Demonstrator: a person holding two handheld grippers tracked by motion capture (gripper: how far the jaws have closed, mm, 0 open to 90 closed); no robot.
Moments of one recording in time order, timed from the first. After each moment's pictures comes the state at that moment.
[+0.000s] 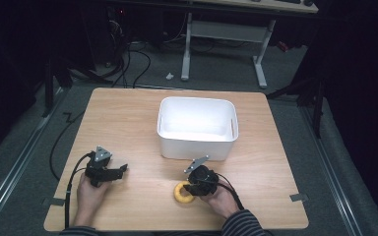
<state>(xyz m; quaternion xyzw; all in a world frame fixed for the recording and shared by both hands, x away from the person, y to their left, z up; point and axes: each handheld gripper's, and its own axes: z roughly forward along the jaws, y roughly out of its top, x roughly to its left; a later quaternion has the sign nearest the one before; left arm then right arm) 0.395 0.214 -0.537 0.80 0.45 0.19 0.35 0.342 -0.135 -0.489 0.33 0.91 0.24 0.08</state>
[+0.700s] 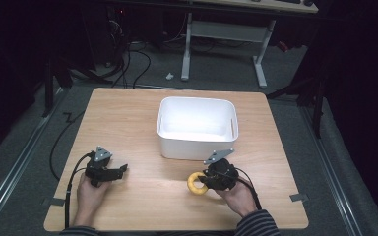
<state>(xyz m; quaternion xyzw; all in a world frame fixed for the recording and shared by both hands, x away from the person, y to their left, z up) 0.395 0.214 -0.537 0.80 0.45 0.19 0.35 0.336 -0.181 -0.448 0.37 0.88 0.27 0.11</state>
